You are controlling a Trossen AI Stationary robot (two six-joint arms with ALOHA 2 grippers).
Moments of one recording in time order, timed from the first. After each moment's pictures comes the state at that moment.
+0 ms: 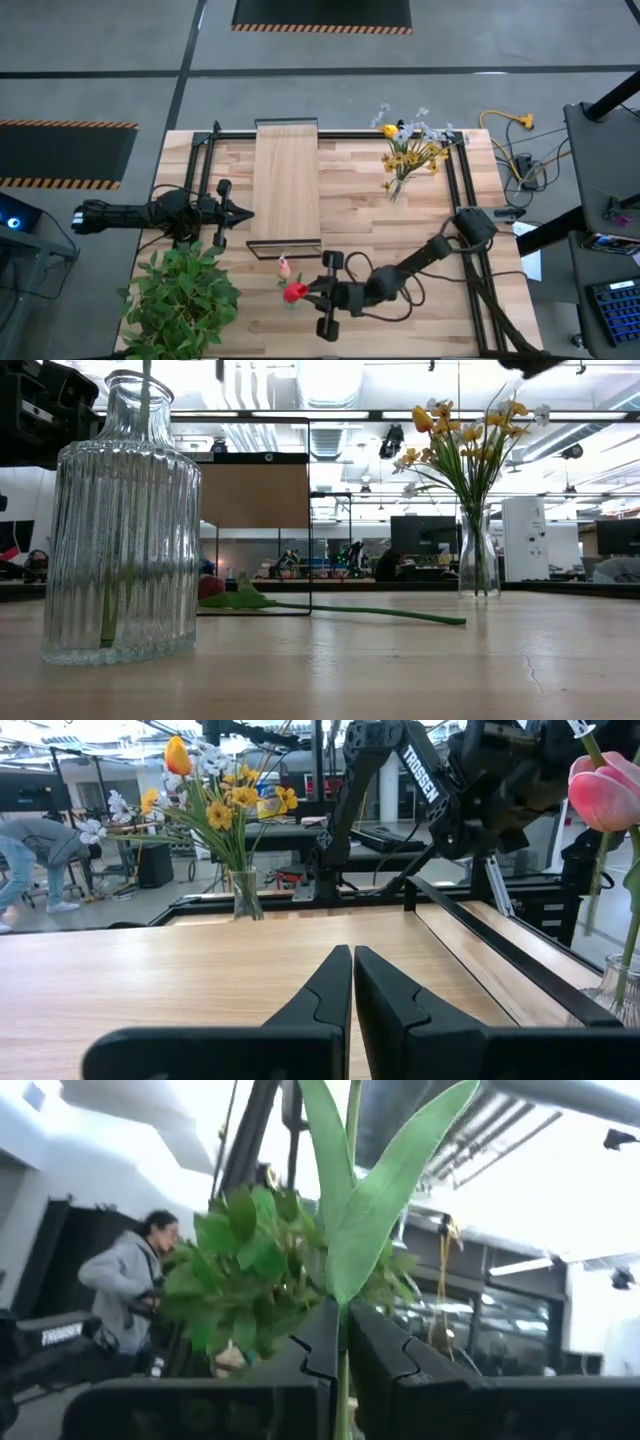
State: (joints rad) left arm 0.00 0.12 0.01 0.12 0.01 0.05; right arm 0.53 2.16 1.30 1.47 0.41 -0.48
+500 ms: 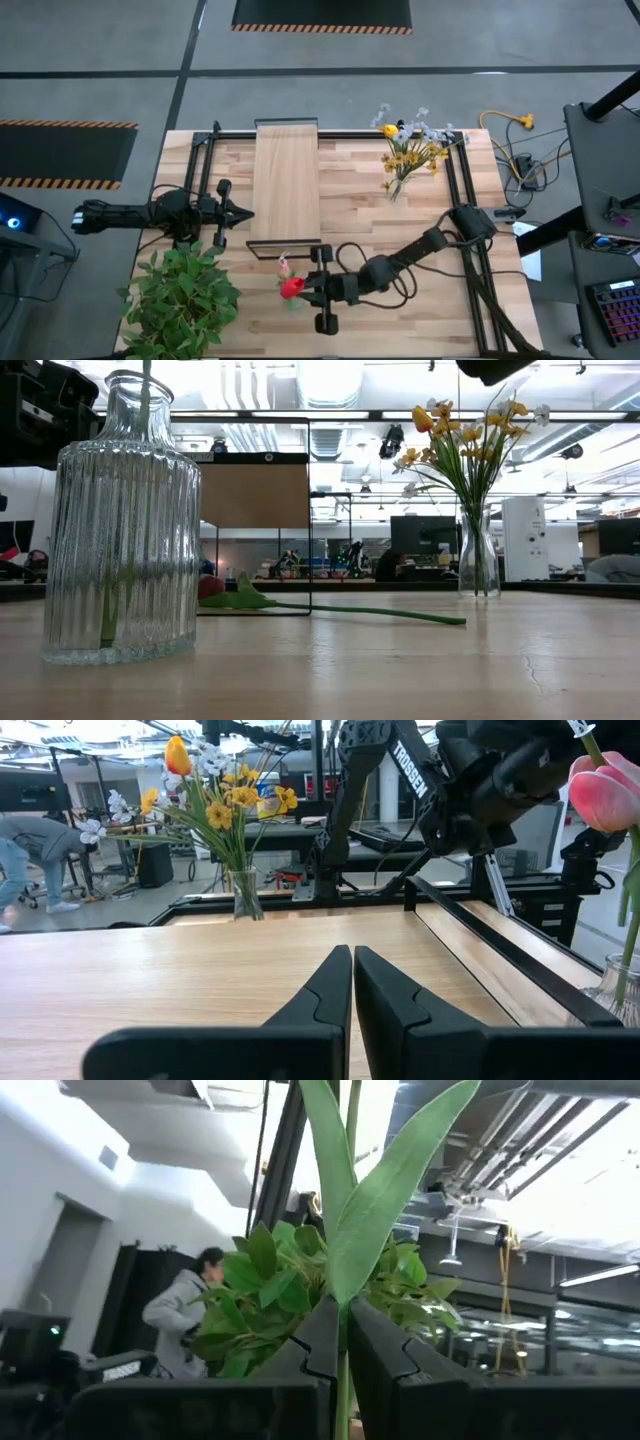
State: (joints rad) left arm 0.00 0.12 0.01 0.12 0.01 0.05; right arm 0.45 2.17 1.35 1.44 0.20 -0.33
